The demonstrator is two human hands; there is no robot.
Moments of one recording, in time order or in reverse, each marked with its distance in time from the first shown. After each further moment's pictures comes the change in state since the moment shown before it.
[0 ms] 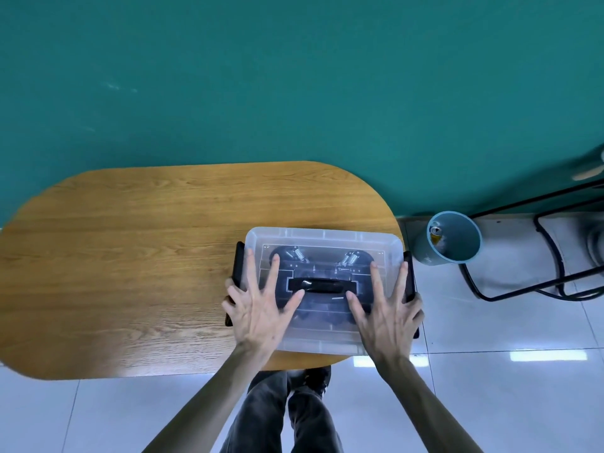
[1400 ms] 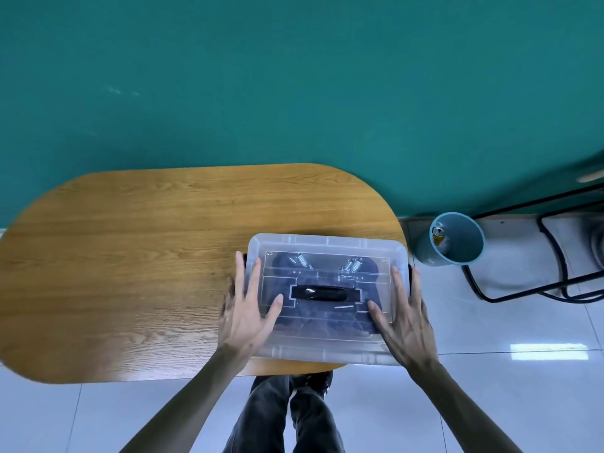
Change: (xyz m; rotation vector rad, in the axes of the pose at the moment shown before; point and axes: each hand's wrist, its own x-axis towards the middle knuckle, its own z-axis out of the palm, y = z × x) left_hand 0.011 -0.042 -0.008 -0.455 -0.137 0.125; right_hand 0.020 0.042 -0.012 0.442 -0.193 -0.170
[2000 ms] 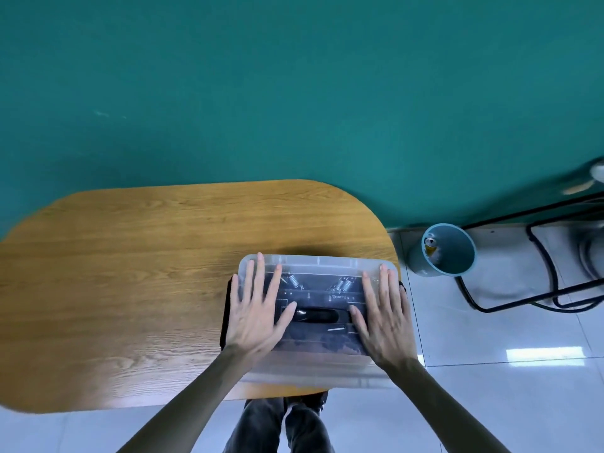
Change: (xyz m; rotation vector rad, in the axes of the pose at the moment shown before) left_hand 0.043 0.028 0.005 0.422 -0.044 0.225; right_hand 0.038 -0.010 0.009 -0.447 0.051 -0.229
